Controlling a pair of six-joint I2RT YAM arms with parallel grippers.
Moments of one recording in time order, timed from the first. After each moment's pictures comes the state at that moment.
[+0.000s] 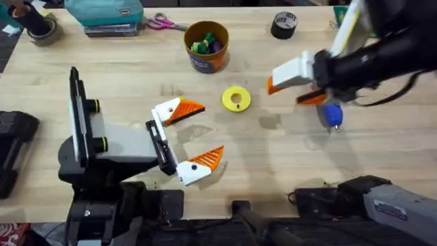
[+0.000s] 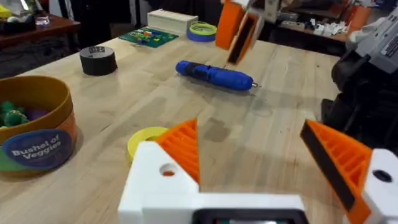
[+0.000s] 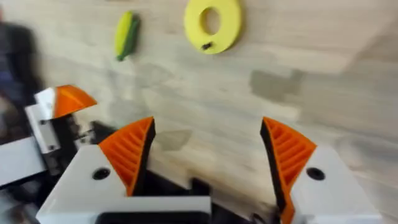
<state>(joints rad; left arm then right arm) 0.03 0.01 0.01 -0.13 1.17 0.03 0.22 1.22 1.13 -1.15 -0.49 0.35</state>
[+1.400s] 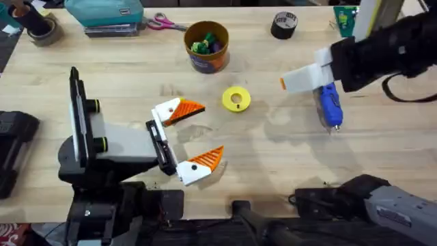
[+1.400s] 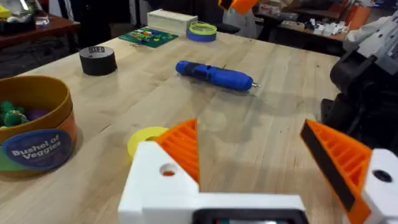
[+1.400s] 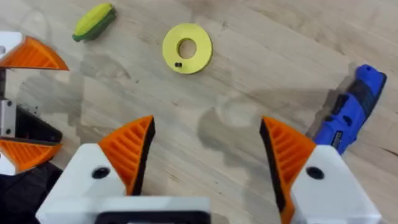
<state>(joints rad) 0.03 0.01 0.01 -0.13 1.18 0.03 0.38 1.14 1.33 -1.25 -0.17 0.01</state>
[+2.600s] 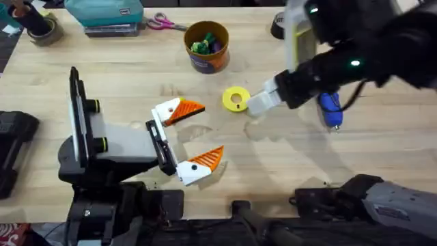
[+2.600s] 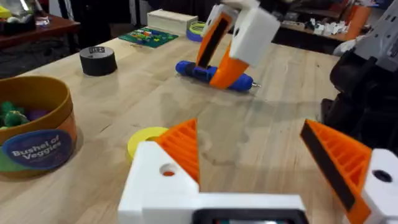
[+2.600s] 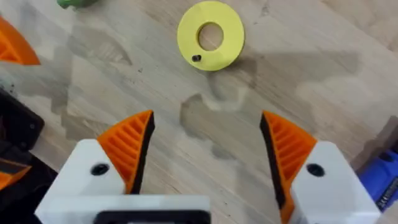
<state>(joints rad) 0.03 0.01 0.01 -0.13 1.18 0.03 0.52 1.27 1.10 -0.98 -0.17 0.03</state>
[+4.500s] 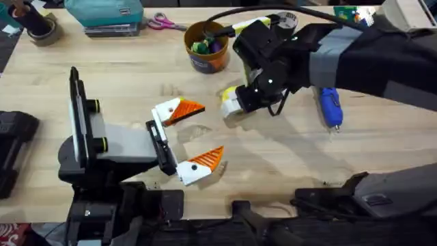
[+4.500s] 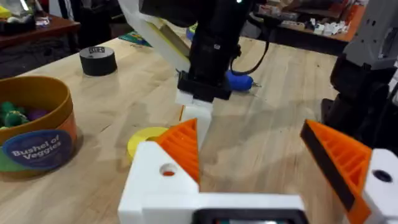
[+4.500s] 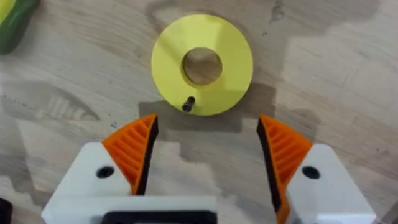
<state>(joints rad) 0.03 0.01 0.01 -0.13 1.18 0.03 0.67 1.64 1.10 -0.79 -0.01 0.31</state>
